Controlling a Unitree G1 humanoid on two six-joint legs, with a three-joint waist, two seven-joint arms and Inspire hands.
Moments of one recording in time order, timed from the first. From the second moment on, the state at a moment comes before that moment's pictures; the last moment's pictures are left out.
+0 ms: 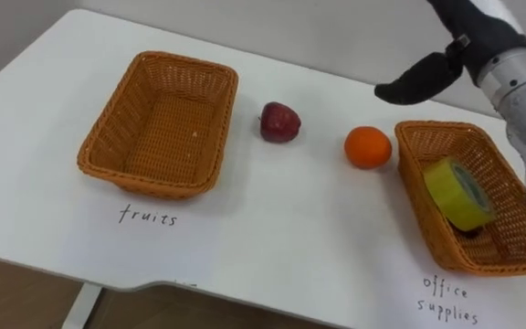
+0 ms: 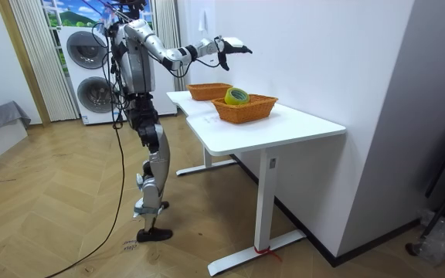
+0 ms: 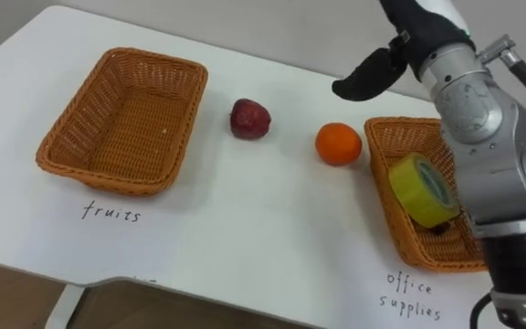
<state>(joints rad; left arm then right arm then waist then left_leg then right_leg) 0.28 0.25 0.13 0.94 0.08 0.14 0.08 -0.47 -0.61 0.10 0.01 -0.33 0.23 0.24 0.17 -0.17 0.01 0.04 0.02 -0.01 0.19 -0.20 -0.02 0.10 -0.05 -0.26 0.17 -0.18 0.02</state>
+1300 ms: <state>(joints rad) 0.24 0.26 0.09 0.97 0.08 0.24 0.03 -0.57 -0.56 0.22 0.46 -0.32 0.32 0.44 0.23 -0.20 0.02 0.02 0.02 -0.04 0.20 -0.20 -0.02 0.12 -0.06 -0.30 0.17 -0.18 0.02</state>
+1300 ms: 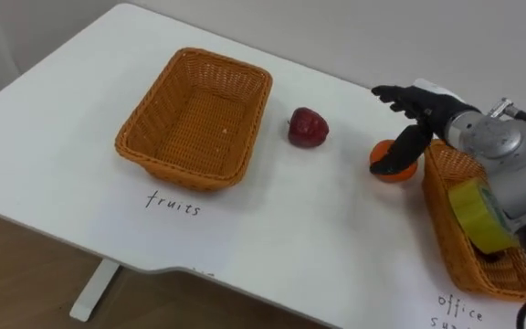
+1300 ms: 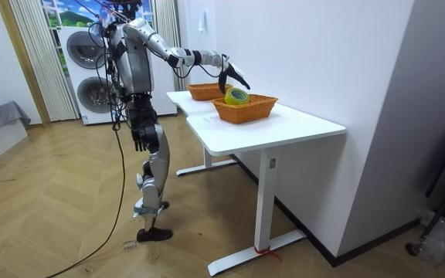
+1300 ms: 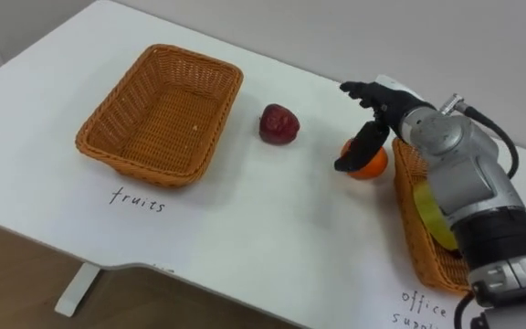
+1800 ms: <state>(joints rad) 0.22 0.27 0.09 1.01 0.08 0.24 0.03 -0.57 -0.55 0.22 0.60 -0.33 0.33 0.43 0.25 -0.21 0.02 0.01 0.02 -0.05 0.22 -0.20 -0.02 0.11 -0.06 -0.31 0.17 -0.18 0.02</state>
